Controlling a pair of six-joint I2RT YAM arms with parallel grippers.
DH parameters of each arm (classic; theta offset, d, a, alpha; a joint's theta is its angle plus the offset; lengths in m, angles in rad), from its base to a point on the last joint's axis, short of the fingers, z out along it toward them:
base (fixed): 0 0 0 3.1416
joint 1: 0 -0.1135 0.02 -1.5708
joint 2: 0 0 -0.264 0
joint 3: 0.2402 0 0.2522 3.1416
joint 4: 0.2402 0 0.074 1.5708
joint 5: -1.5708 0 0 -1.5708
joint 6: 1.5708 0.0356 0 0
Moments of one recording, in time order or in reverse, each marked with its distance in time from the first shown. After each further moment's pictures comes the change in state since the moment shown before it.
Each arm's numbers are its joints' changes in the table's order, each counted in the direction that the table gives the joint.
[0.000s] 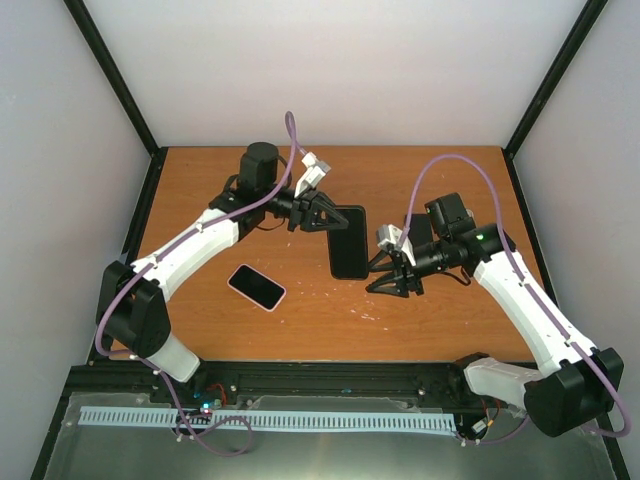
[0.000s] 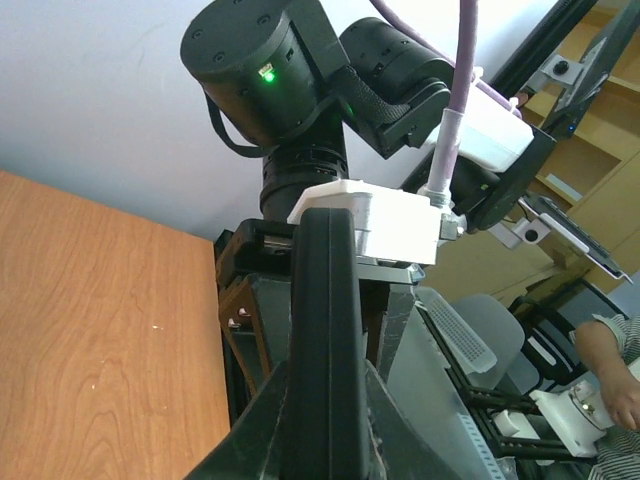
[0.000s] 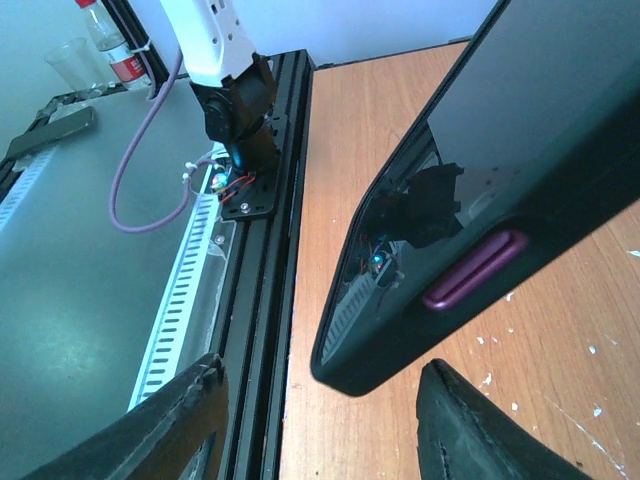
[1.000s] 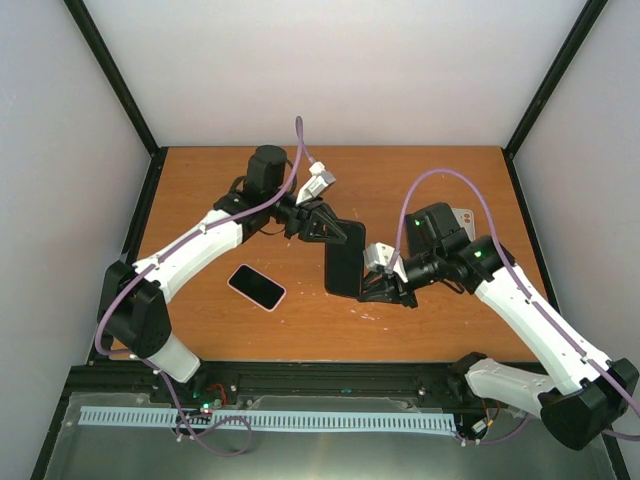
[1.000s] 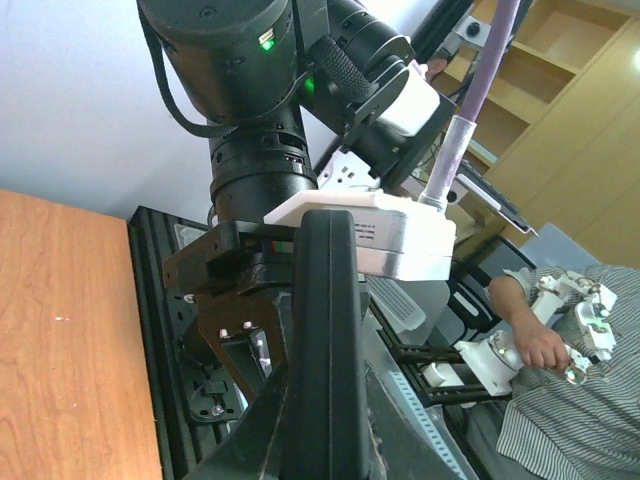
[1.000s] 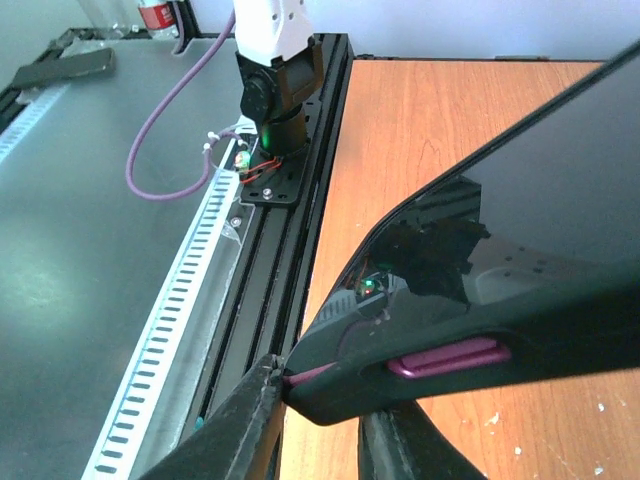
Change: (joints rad) left arm 0.037 -0.004 0.014 0.066 -0.140 0.032; right arm -0.162 0.070 -0.013 -0.071 -0.084 0.017
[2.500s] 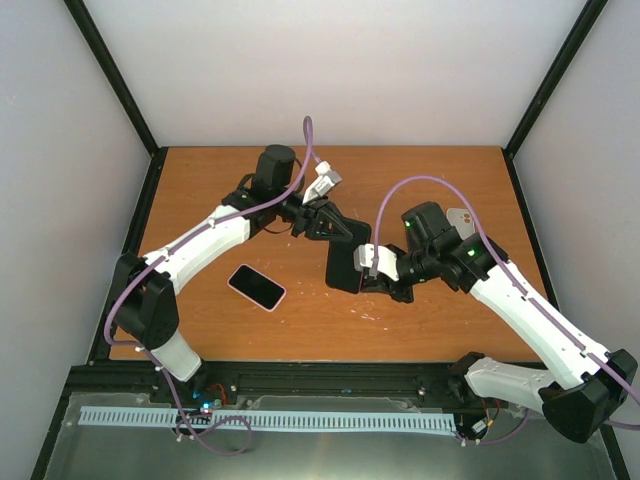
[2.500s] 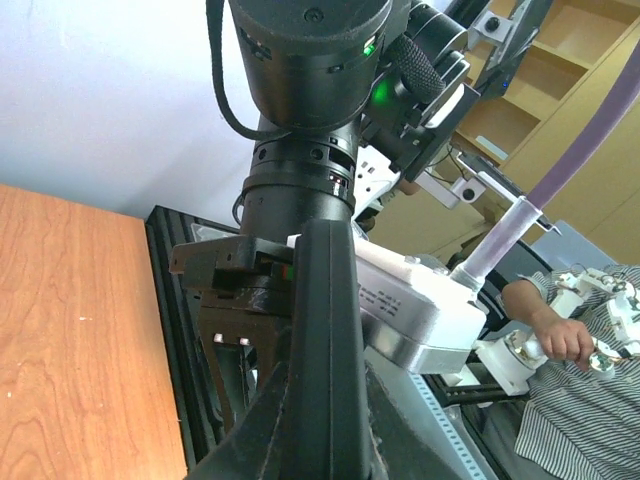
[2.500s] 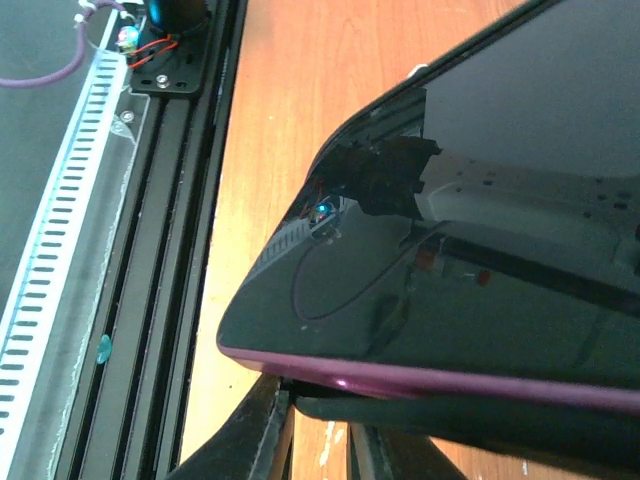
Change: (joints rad) left arm 0.020 -0.062 0.041 0.052 0.001 0.080; right arm -0.090 -0.019 0.045 0.006 -0.353 -0.013
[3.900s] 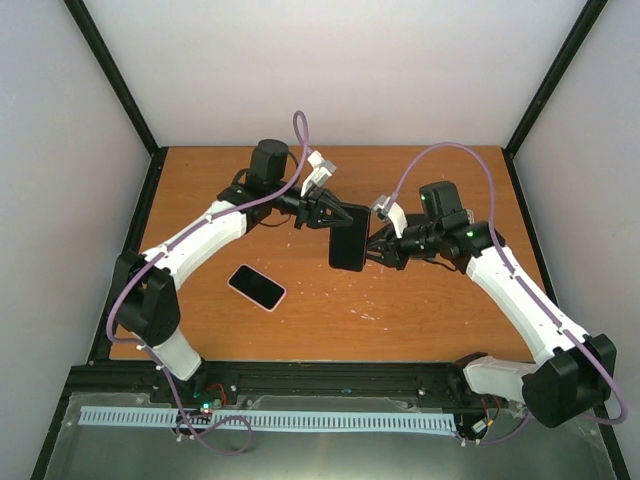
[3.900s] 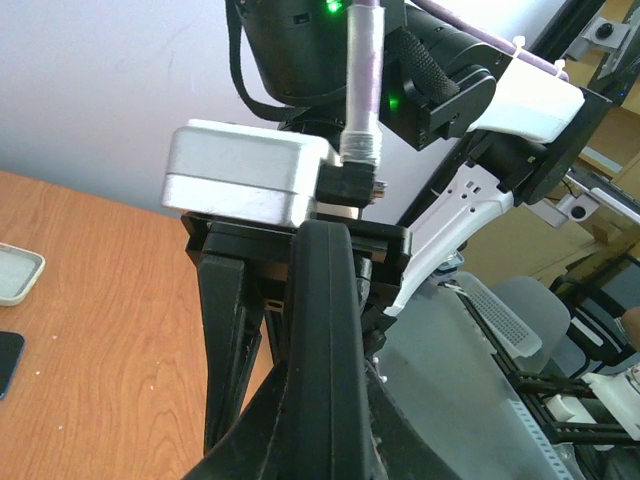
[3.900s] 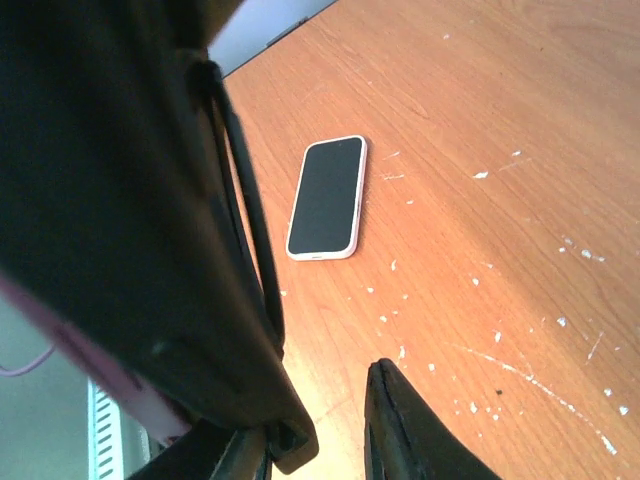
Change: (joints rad) left arm -0.040 -0.015 0.020 0.009 0.161 0.089; right arm 0.214 -0.091 -0.045 -0.304 0.161 0.608
